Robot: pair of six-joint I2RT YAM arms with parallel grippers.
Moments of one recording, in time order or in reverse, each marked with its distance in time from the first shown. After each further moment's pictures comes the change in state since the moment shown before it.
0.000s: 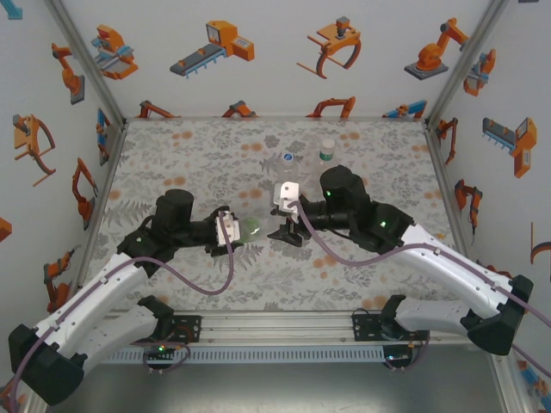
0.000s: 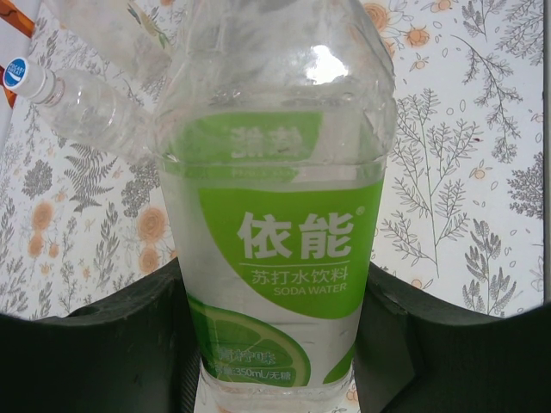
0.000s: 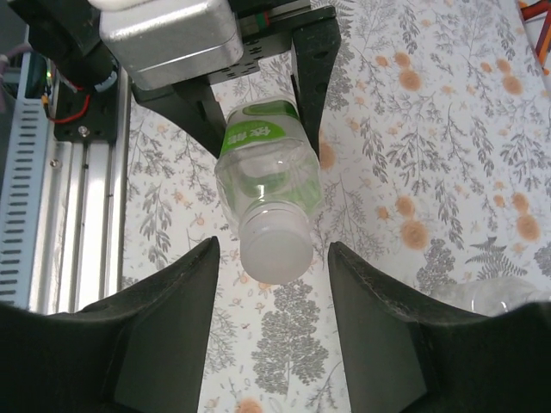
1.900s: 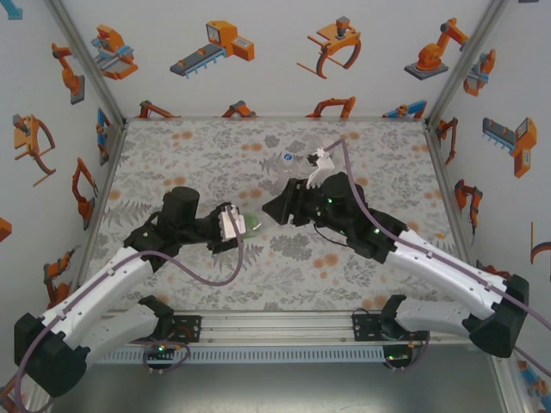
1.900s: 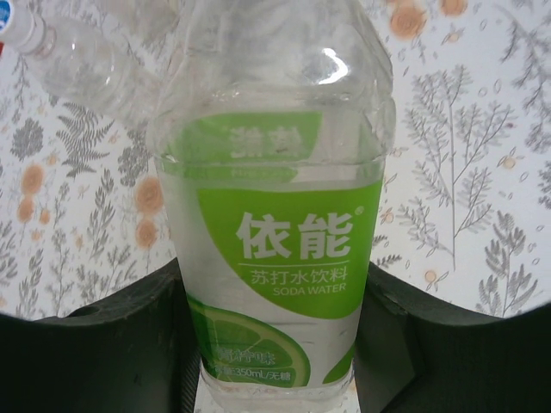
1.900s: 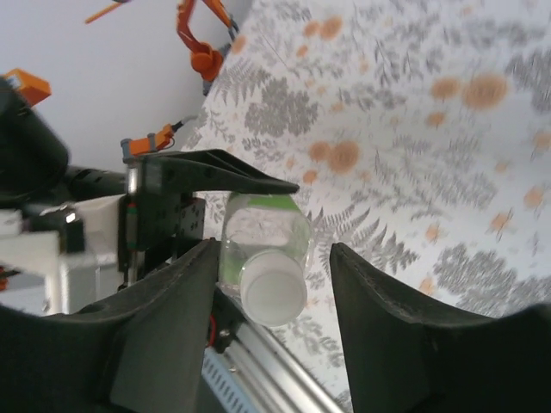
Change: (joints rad) left arm -0.002 0.062 0.006 0.027 -0.069 -0.045; right arm -0.002 -0.044 -0.135 0.255 0.473 1.067
